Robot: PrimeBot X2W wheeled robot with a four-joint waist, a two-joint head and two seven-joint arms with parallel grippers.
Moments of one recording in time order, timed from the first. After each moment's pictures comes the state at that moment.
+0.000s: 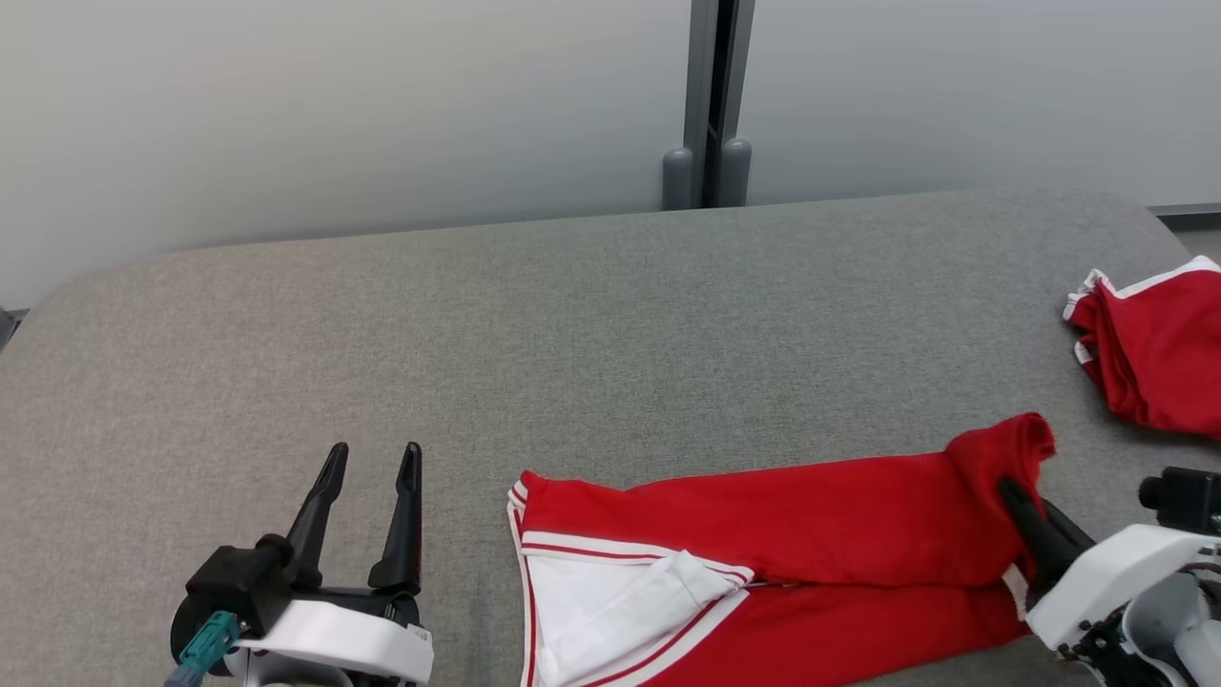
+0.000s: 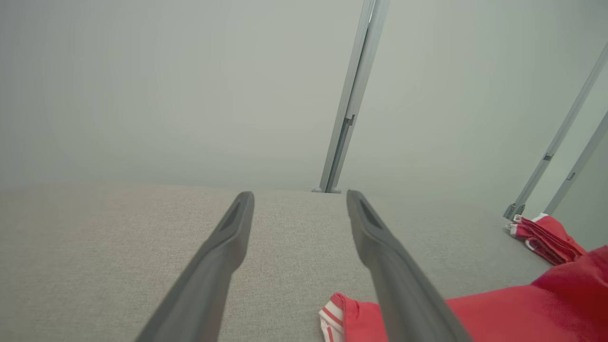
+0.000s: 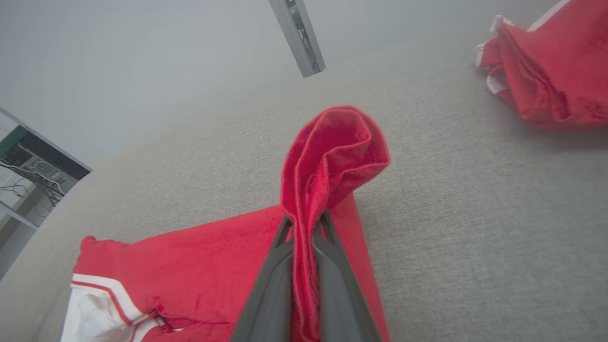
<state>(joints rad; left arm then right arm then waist) -0.05 0.05 -0.11 0.21 -0.32 -0.08 -0.26 -0.22 -0.42 0.38 0.46 0.93 0.13 -0.02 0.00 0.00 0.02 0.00</state>
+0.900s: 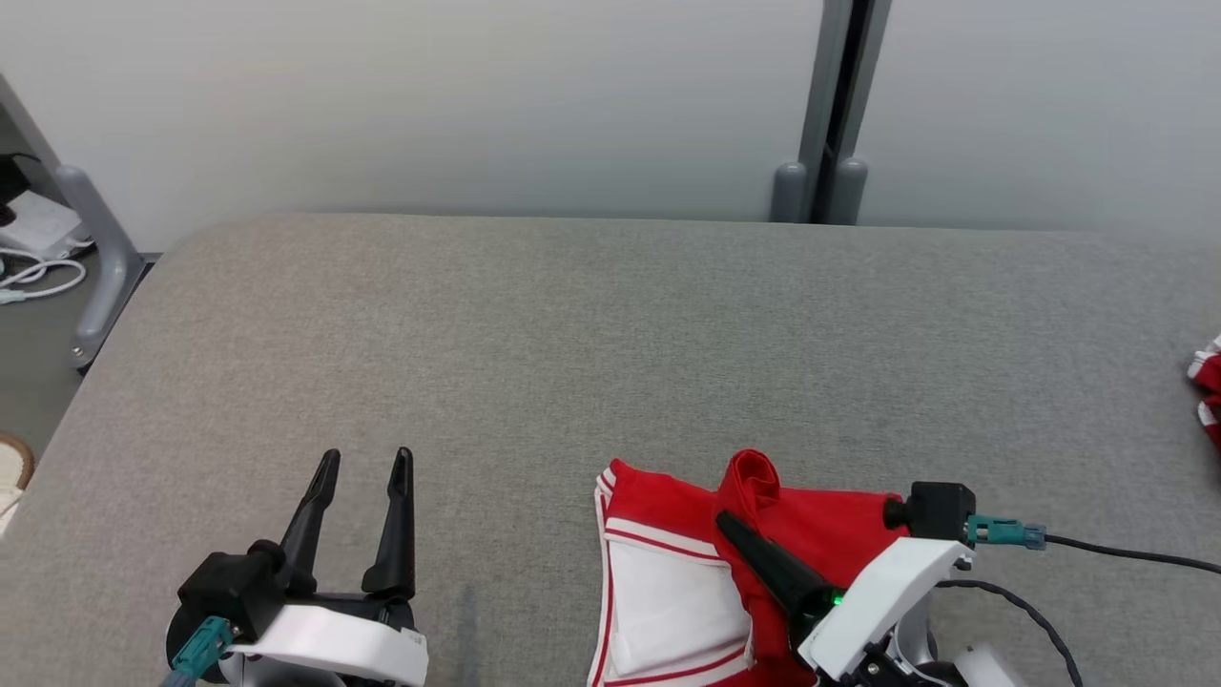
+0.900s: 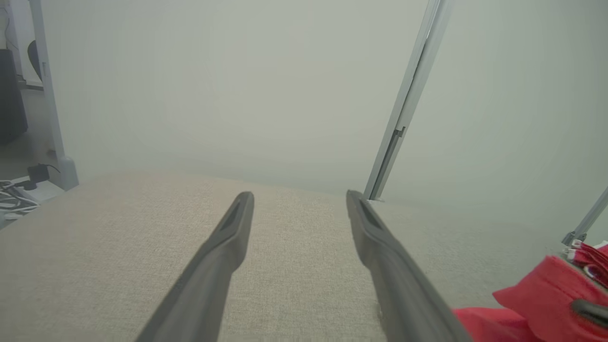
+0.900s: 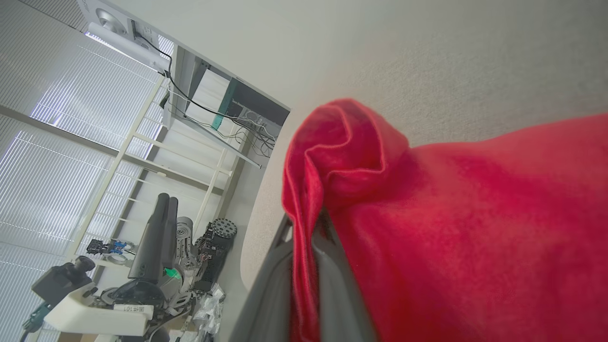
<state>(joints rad) -0.04 0.05 -0.09 0.21 -0.33 -0.08 -0.26 -0.17 -0.06 0.41 0.25 1.11 0.13 0.25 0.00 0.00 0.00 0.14</state>
